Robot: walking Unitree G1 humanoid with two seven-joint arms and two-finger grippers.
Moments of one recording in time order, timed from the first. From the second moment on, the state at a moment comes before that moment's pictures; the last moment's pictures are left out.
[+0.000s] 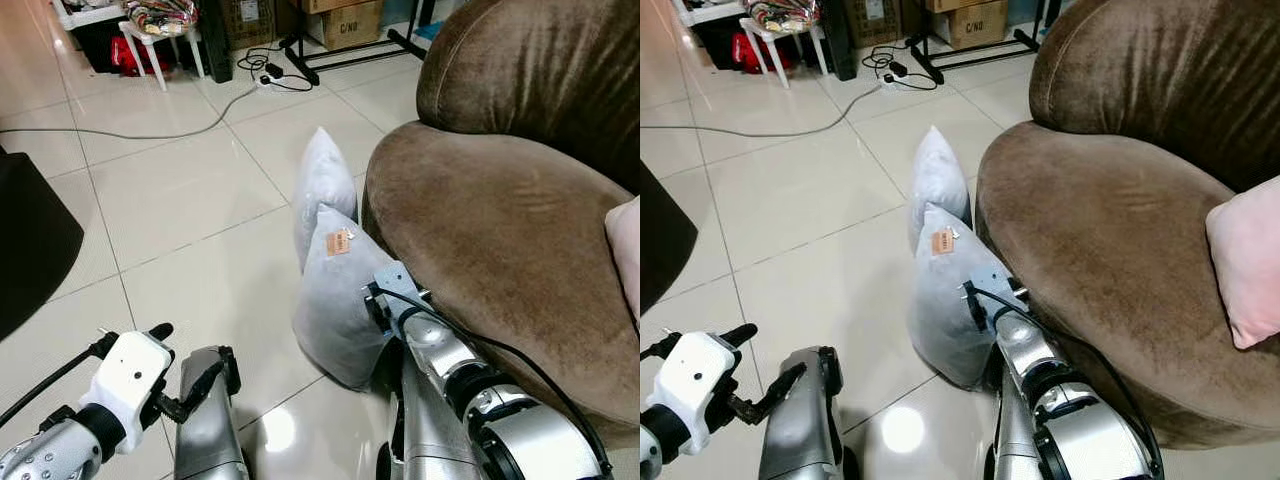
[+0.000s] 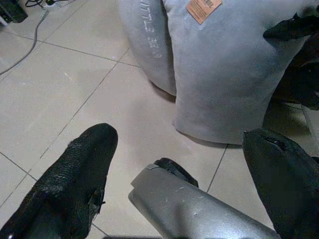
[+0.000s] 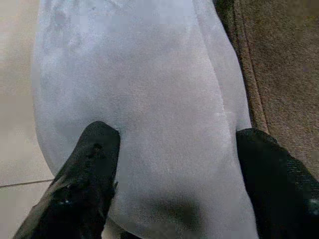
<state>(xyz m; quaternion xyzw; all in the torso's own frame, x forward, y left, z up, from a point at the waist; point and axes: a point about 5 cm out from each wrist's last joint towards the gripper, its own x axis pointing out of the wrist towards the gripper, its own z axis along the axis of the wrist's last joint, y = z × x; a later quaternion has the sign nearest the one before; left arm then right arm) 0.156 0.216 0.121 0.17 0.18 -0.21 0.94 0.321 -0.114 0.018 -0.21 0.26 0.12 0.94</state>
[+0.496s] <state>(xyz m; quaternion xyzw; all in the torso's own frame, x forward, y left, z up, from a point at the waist) 0.152 0.214 0.123 0.17 0.19 -0.22 0.94 0.319 -0.108 0.017 -0.20 0.25 0.12 0.94</state>
